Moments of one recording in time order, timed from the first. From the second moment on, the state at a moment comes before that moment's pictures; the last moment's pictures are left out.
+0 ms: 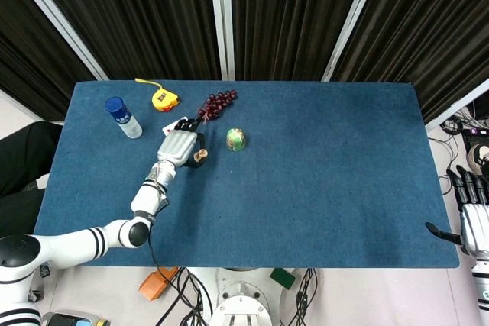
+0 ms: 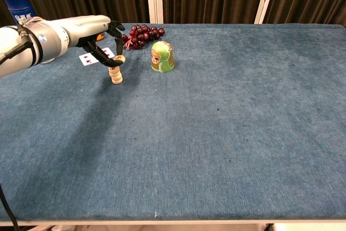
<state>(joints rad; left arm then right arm) -0.88 -1.65 -0.27 -1.31 0.81 0.85 0.46 0.03 -1.10 0.08 -1.56 -1.48 1.50 0.06</state>
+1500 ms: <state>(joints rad) -0.82 -1.53 -0.22 -1.46 0.87 0.94 0.37 0.03 -1.09 0.08 -1.55 -1.47 1.49 0.09</state>
